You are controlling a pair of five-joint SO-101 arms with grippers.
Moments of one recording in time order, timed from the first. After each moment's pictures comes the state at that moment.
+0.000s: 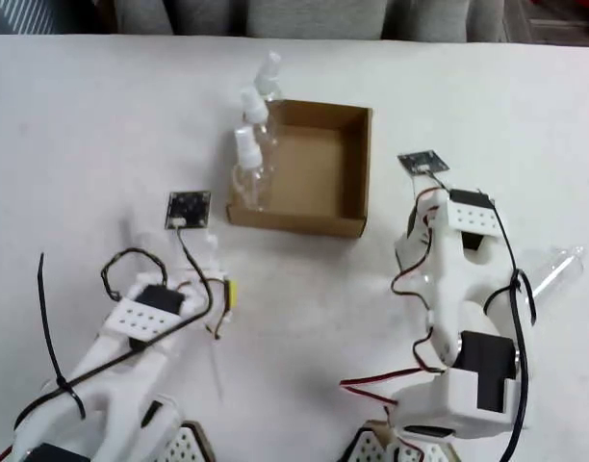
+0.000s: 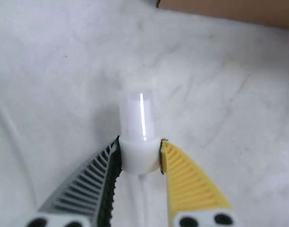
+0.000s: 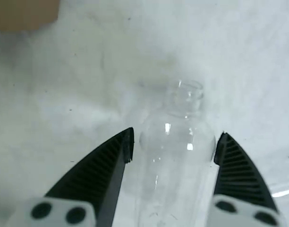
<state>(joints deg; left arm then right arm) 10.9 -35.5 73.1 38.3 19.7 7.1 0.0 28.8 65.8 24.8</state>
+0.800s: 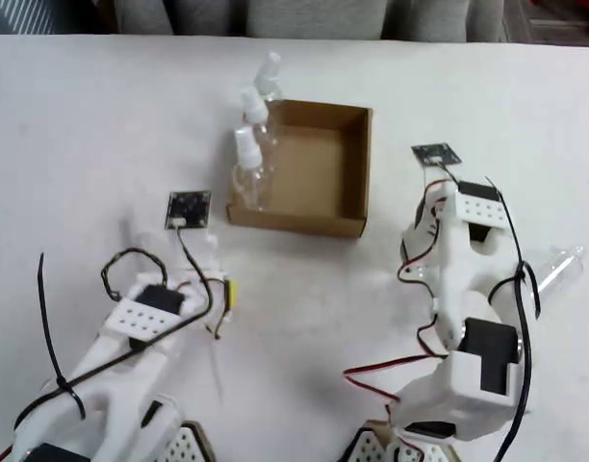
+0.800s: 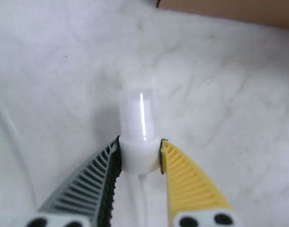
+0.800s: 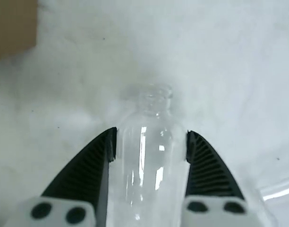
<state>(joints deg) 10.9 -35.5 73.1 38.3 19.7 9.1 4.8 24.1 65.3 21.4</state>
